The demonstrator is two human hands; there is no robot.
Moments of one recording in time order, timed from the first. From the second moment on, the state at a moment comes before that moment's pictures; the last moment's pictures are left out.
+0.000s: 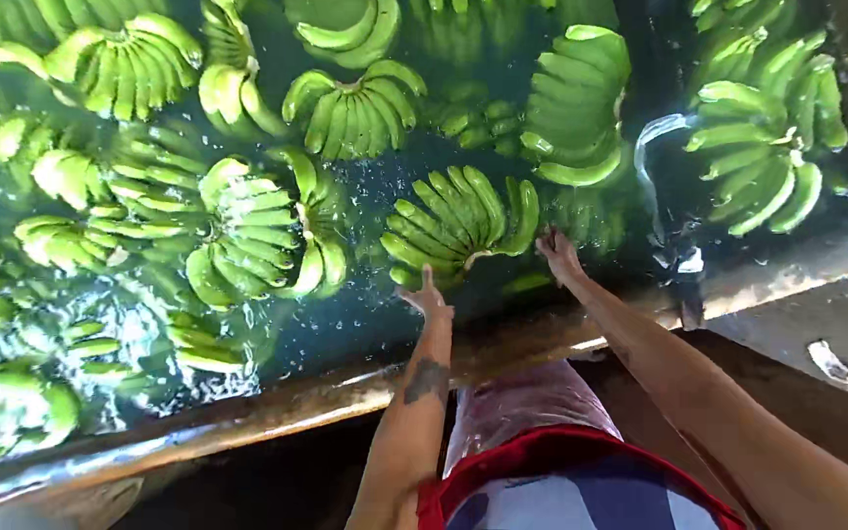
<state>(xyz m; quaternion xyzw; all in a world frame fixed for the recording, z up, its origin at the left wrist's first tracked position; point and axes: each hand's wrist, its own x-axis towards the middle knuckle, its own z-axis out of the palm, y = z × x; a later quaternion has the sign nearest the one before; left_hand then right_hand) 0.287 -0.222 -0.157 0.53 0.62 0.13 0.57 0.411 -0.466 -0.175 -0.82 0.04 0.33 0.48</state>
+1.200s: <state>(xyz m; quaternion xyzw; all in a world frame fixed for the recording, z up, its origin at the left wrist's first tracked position) 0.237 -0.140 -0.143 0.39 0.62 0.18 0.66 0.426 -0.489 -0.134 -0.90 -0.05 0.35 0.25</state>
